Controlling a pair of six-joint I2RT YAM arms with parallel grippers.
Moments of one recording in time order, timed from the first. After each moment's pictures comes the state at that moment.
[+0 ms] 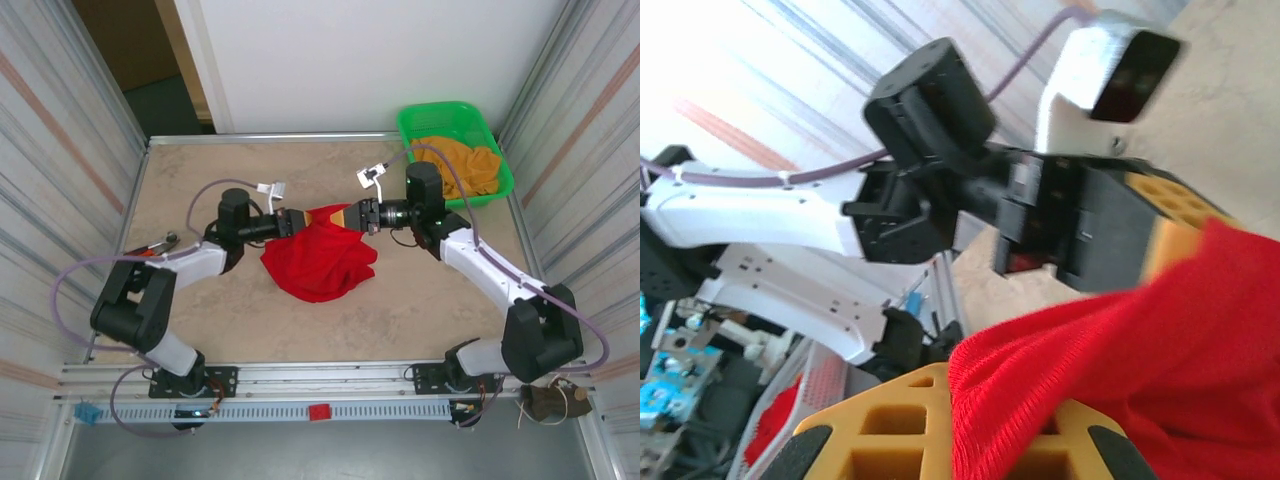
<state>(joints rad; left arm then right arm) -0.41 1.59 0.77 0.52 0.78 -0.74 0.43 1.37 0.97 0.11 -1.08 0.60</state>
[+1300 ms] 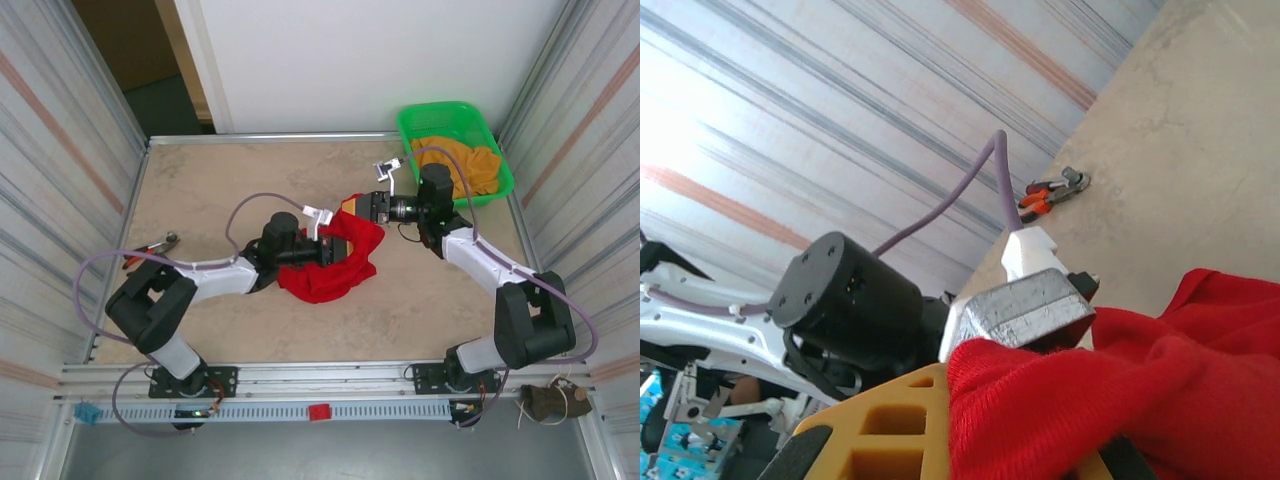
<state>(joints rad) -0.74 1.62 0.75 0.58 0.54 -0.70 0.31 1.43 0.89 0.35 -1.09 0.78</state>
